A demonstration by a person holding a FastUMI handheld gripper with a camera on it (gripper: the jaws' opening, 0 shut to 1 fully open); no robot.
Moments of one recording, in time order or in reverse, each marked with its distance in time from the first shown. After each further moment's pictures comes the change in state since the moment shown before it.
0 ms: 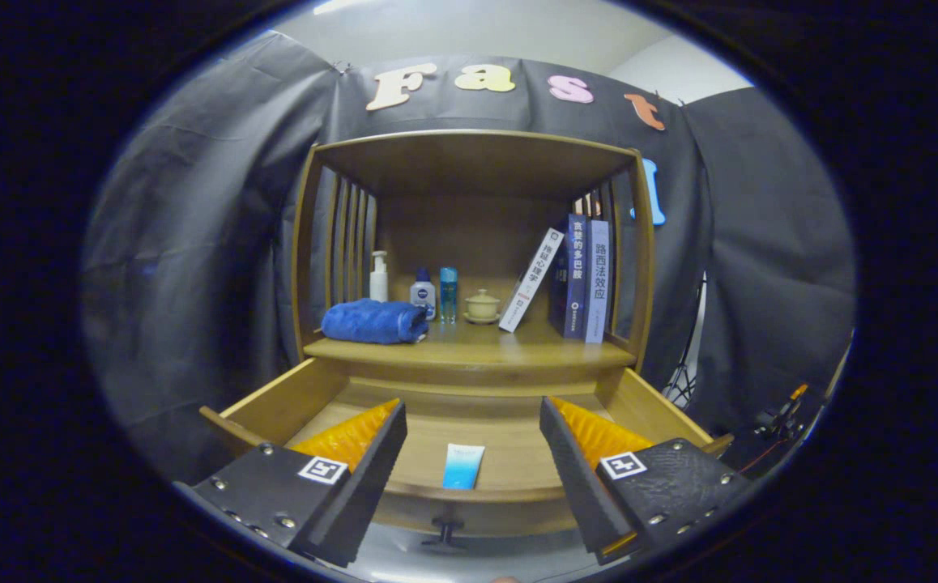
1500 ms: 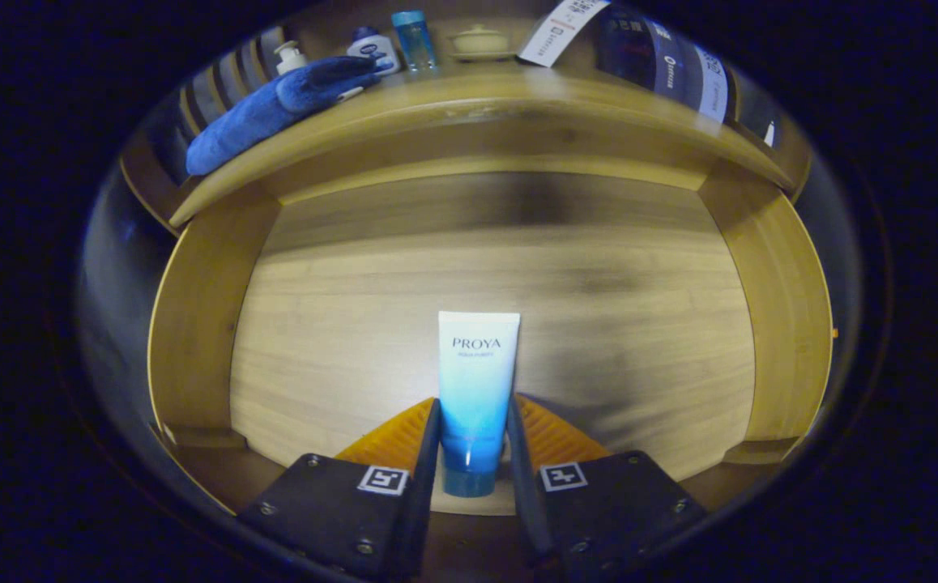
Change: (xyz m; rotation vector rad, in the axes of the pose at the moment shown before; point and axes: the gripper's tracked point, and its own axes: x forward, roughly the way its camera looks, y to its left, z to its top) arm 0.094 0.024 -0.168 0.076 0.974 0.060
